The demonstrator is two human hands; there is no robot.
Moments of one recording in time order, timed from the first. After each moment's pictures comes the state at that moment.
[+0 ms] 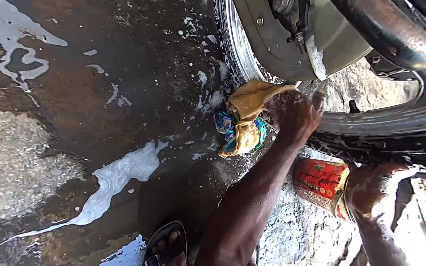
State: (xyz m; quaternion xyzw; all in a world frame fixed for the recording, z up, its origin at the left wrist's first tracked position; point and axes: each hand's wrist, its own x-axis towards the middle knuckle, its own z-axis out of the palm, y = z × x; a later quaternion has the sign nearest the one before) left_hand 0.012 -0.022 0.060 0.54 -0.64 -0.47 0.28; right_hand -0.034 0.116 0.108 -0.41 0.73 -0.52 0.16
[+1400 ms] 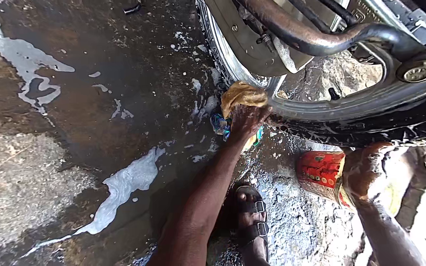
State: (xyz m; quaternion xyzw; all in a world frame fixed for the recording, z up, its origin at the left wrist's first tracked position) left_hand 0.048 -0.031 -0.075 0.49 -0.76 -0.31 0.28; right_hand -0.098 0.143 0.069 -0.47 0.69 -0.54 0.13
